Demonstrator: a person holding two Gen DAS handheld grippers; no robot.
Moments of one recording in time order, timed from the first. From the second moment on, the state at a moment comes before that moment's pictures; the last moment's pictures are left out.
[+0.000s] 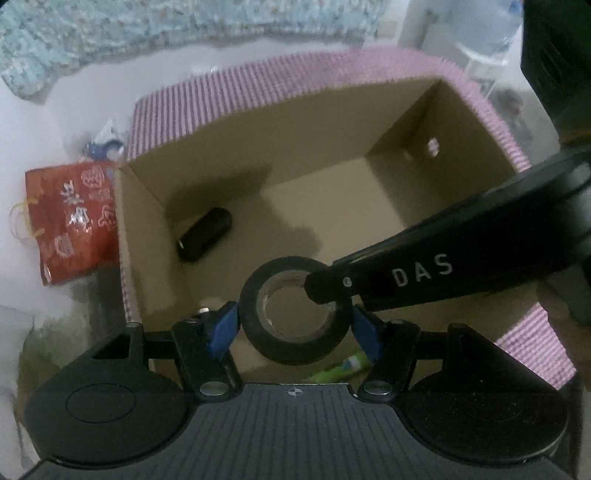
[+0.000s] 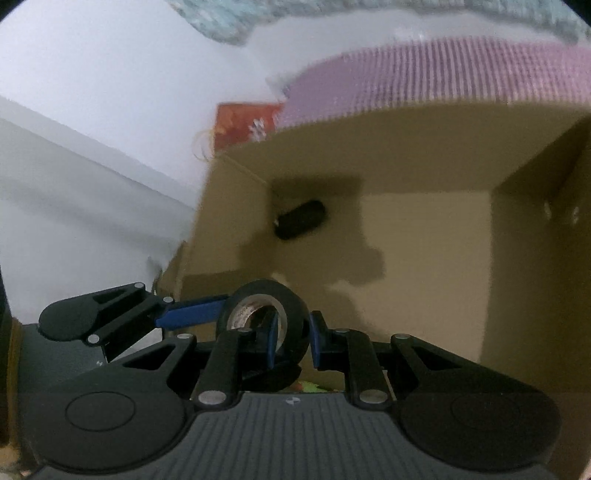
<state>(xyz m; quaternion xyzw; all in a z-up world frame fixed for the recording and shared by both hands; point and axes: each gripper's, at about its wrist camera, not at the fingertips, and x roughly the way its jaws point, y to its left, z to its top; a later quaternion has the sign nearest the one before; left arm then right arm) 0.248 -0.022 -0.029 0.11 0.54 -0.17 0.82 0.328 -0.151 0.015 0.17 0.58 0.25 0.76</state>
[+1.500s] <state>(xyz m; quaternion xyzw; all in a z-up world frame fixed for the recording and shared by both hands) 0.084 -0.003 -0.012 0.02 0.45 -0.20 0.87 0.093 -0.248 0.035 0.23 0.44 0.23 0.84</state>
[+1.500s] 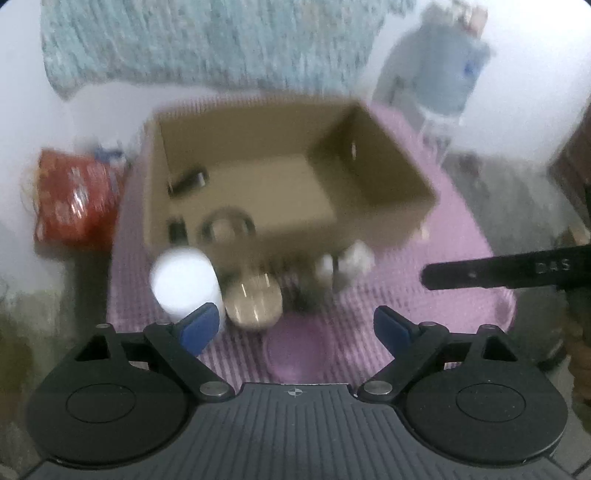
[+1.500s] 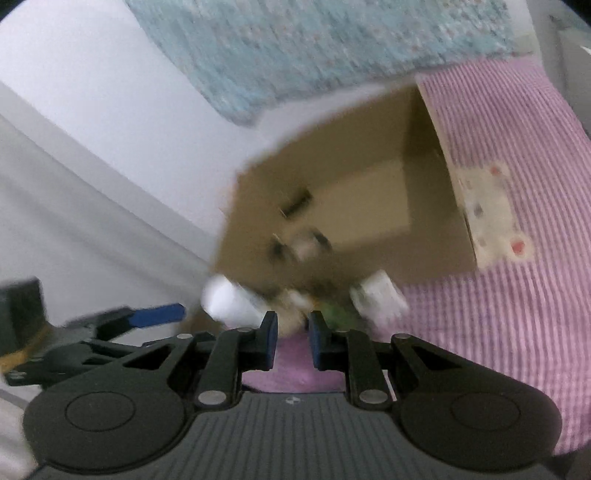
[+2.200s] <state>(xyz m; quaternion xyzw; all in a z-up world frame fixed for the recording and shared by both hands) 0.093 -0.035 -0.106 0.08 0.50 -0.20 0.84 0.133 -0.172 -0.044 0.12 0.52 0.22 0.82</state>
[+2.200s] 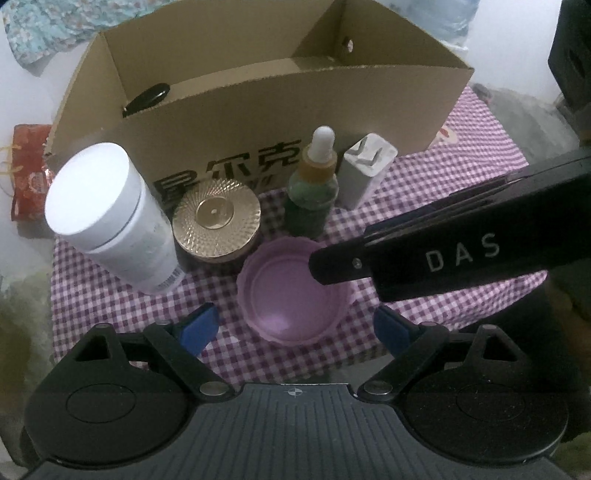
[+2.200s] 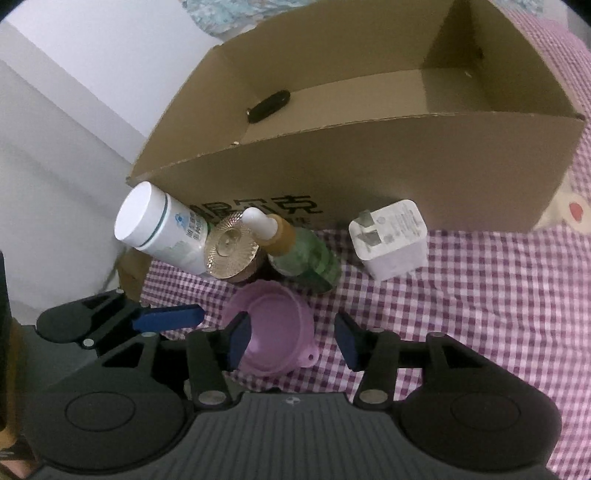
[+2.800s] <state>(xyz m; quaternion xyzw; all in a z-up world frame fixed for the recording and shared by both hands) 0.101 -0.042 -0.121 0.09 0.51 -0.20 0.83 0.143 -0.162 -0.068 0.11 0.54 0.22 0.80</state>
